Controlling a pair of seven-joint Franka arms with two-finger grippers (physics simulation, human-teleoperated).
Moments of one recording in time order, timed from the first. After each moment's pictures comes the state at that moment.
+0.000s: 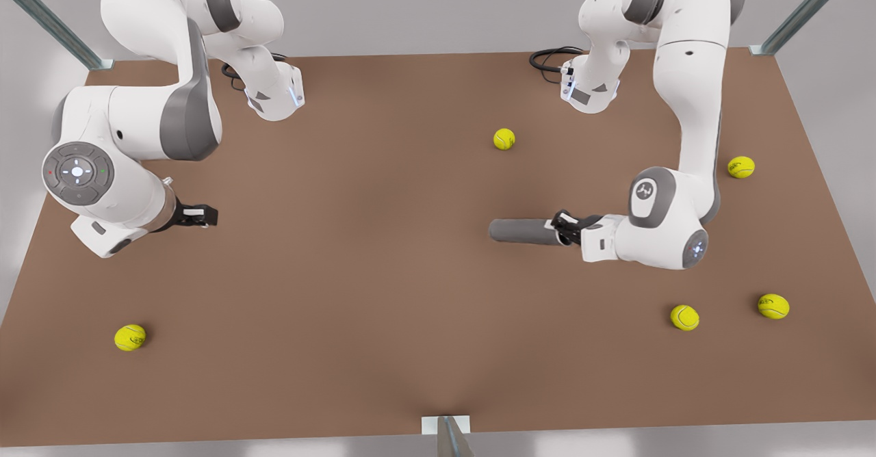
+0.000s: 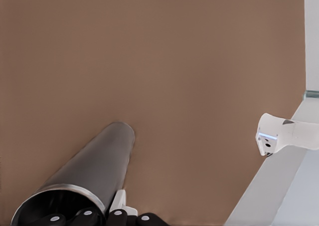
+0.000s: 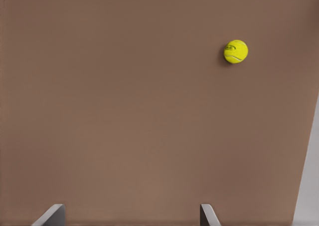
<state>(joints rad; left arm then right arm) -0.16 0.46 -0.05 -1.53 -0.58 1.61 0.44 0.22 0.44 -0.09 -0.97 -0.16 1.19 0.07</state>
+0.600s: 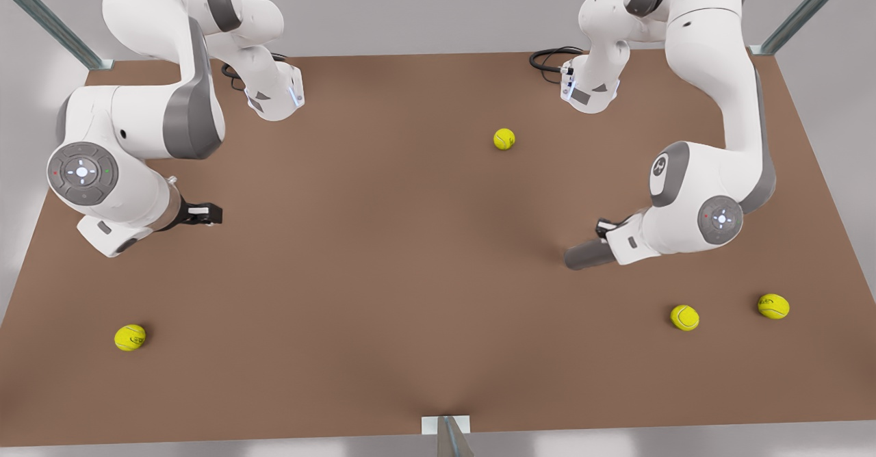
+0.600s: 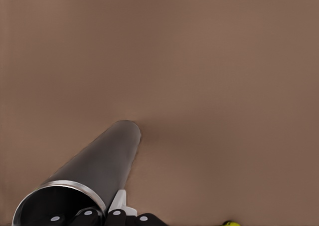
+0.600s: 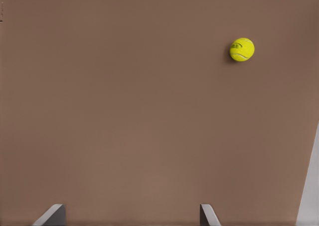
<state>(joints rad) -0.16 0.42 -0.04 -1.39 -0.11 1.60 0.19 0.23 0.44 -0.09 -0.97 -0.15 1.18 0.08</state>
